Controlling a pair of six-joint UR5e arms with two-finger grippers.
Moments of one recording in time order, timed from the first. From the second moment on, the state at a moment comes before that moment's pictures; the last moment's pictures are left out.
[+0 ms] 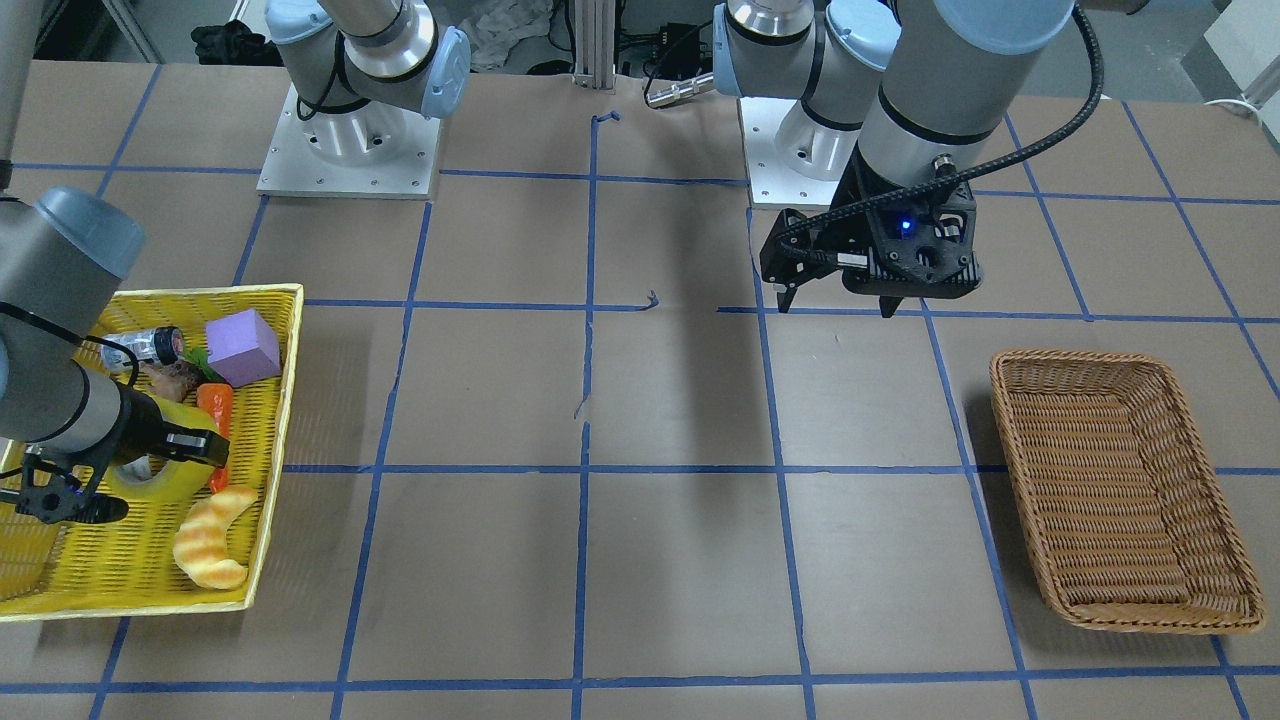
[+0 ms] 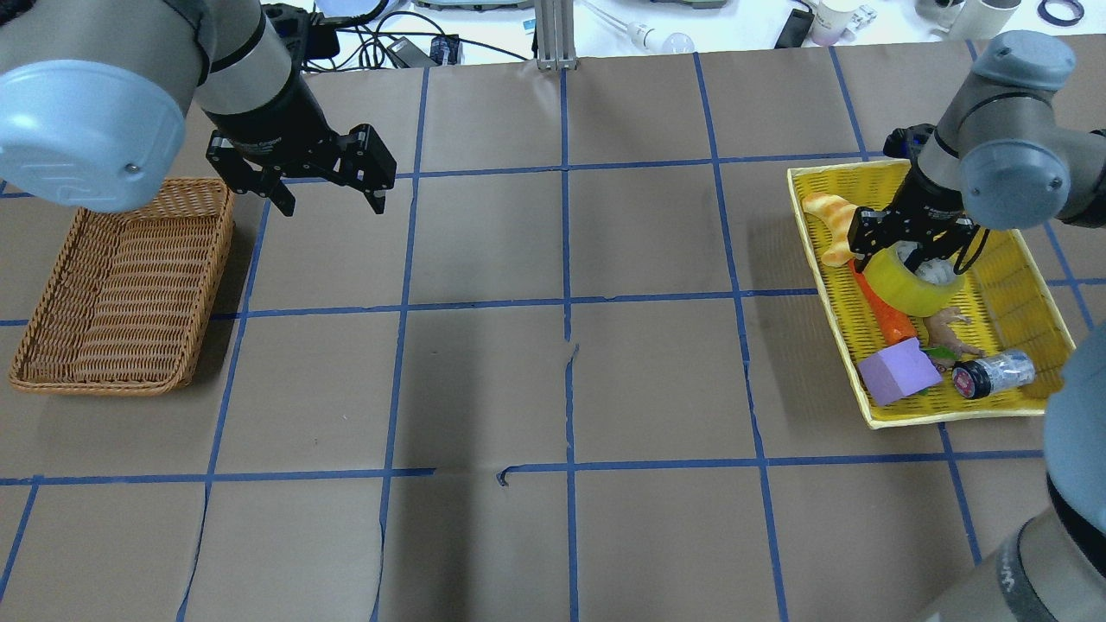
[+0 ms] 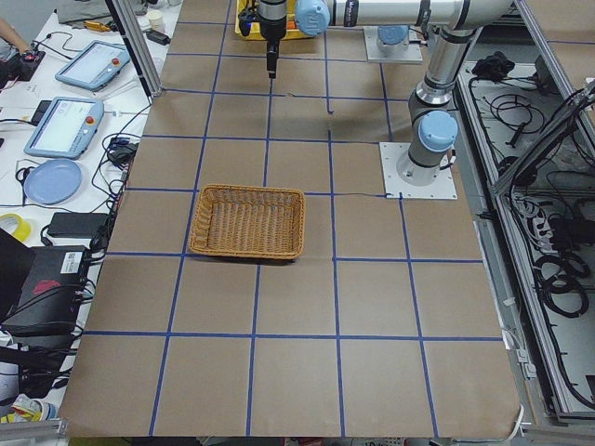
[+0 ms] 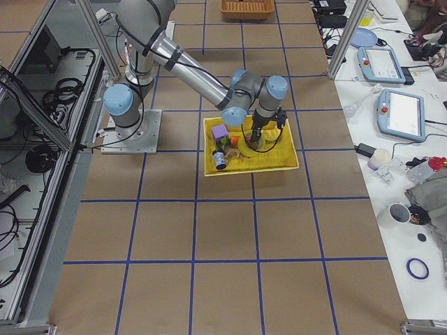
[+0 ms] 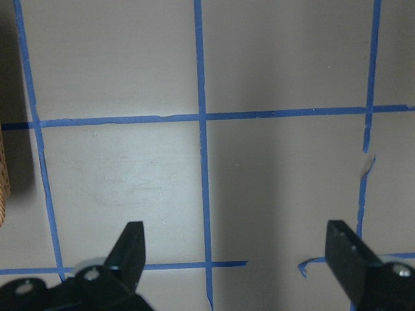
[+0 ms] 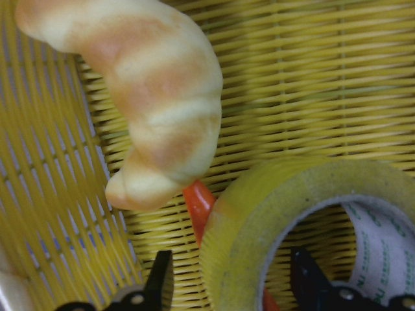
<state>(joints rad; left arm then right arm) -1.61 -1.63 -1.58 -1.47 1.56 -0.02 1.23 -1.16 1.75 -2.00 -1.58 -0.19</state>
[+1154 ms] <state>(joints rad) -1.61 -1.63 -1.58 -1.47 1.57 -0.02 1.49 -1.26 1.49 -1.69 -1.49 0.20</state>
